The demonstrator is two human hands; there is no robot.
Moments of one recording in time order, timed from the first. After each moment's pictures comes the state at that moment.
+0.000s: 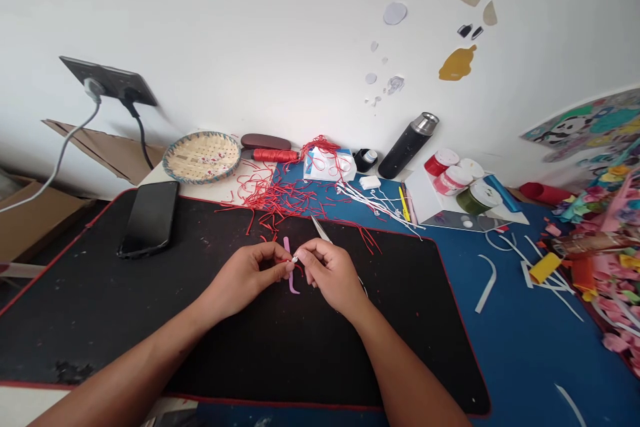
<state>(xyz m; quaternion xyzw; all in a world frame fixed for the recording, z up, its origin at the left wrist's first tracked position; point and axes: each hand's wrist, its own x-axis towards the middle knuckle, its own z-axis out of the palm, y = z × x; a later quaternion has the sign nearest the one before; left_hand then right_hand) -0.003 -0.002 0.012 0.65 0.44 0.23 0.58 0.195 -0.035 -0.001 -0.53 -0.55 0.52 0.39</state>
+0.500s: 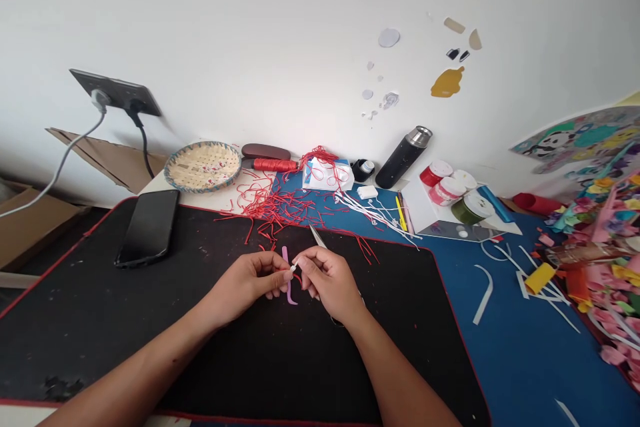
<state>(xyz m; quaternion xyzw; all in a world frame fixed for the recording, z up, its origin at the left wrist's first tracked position) 0.002 0.000 0.011 0.53 0.43 0.24 0.69 0.193 -0.032 0.002 -0.50 -0.49 0.57 0.42</state>
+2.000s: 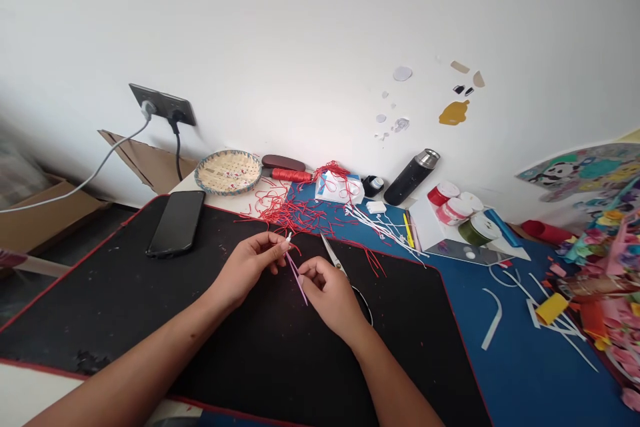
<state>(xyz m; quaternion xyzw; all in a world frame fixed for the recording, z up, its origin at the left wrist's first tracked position) -0.006 0.010 0.015 0.47 0.45 0.42 0.63 0.183 -0.037 -0.008 -0.55 -0.61 0.46 0.34</state>
